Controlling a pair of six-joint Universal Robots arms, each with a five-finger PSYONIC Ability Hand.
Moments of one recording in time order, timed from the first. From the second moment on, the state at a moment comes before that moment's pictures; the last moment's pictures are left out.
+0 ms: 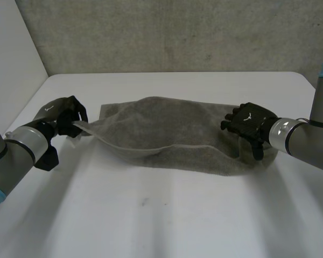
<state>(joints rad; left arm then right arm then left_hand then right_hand) 4.55 -1.85 -1.67 3.30 -1.33 2.95 1.80 -0.99 1.21 0.31 1.21 2.20 1.20 1.22 1.22 1.22 1.04 0.25 0.21 0.22 0.21 0.05</state>
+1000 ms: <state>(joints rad) 4.57 -1.85 -1.68 3.30 -1.33 2.95 1.80 -0.96 1.30 0.17 1.31 1.90 1.20 1.22 1.22 1.22 1.04 1.37 1.19 1.19 1.19 1.01</state>
